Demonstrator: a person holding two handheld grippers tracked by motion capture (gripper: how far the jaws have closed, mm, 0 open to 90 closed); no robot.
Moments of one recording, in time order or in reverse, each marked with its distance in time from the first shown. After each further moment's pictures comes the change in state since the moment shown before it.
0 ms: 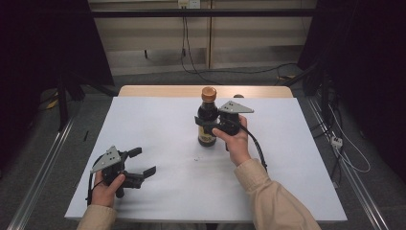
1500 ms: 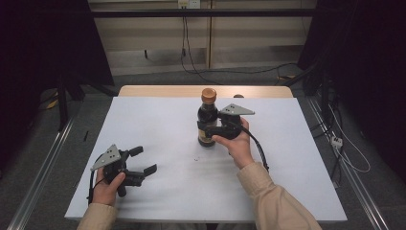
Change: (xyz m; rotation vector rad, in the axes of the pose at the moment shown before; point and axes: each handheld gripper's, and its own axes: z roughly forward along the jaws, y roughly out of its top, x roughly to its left) left arm 0.004 0.000 0.004 -0.035 -0.013 -0.051; right arm 0.001 -0.008 -0.006 0.068 -0.053 0.042
